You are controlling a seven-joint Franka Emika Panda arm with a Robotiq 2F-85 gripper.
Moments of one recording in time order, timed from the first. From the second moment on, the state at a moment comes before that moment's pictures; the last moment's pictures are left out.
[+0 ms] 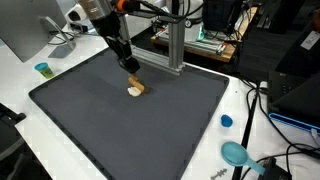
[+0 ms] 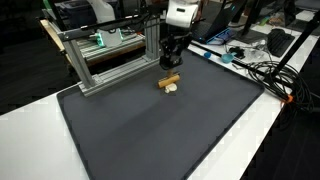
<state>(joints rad) -0.01 0.39 -0.02 -1.78 0.05 2.02 0.14</state>
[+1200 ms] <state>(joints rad) 0.01 0.42 -0.04 -1.74 -0.02 2.05 0.20</state>
